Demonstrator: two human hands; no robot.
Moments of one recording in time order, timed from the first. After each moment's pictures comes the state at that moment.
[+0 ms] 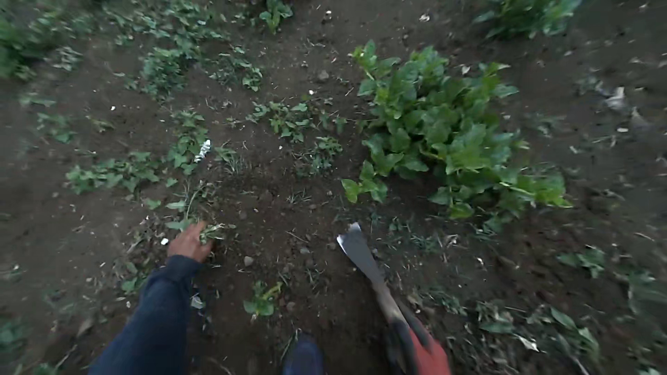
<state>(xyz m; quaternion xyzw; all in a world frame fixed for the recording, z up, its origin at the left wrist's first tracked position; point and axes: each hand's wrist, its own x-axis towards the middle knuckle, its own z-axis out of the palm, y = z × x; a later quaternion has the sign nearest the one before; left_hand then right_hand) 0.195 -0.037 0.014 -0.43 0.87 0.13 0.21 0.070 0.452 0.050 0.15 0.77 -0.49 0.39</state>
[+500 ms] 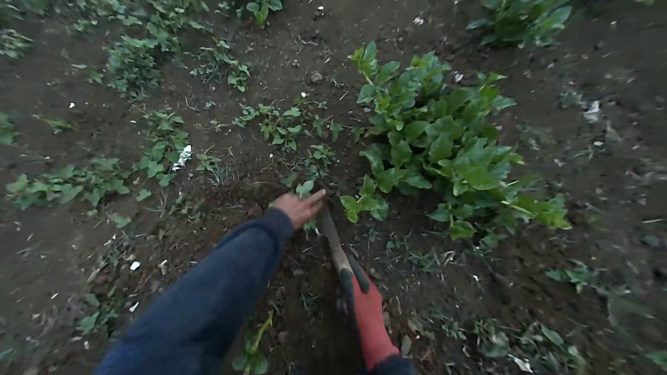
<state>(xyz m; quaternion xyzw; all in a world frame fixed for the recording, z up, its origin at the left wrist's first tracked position) -0.054 0.061 0.005 0.06 0.94 0.10 0.31 0.018 0.313 0.012 0.18 0.78 -0.48 0.36</state>
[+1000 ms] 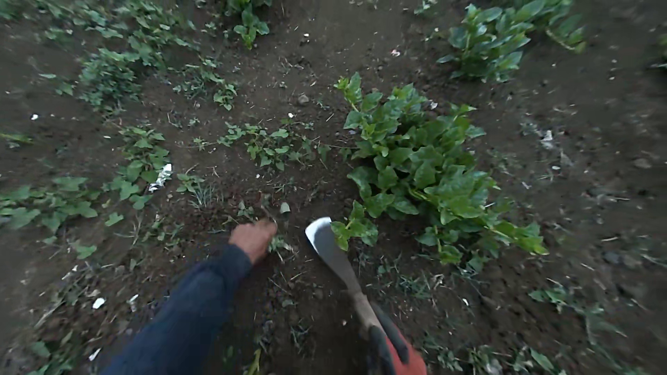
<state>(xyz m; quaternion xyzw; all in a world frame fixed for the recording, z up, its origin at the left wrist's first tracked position) -0.021 0.020 -0.011 -0.12 0.92 0.14 0.33 -0.005 0.364 0.049 0.13 0.78 -0.49 0.38</state>
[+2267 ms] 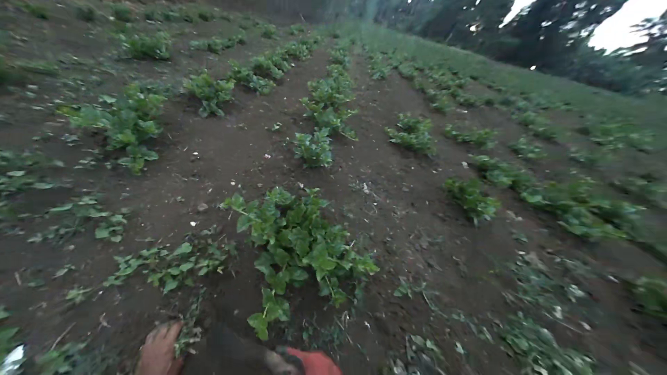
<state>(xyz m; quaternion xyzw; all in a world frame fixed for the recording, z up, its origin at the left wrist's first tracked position) -0.039 -0.020 -0.095 -0.17 0.96 0.20 0.08 -0.088 0.322 0.094 -0.05 0.87 -0.21 0.44</state>
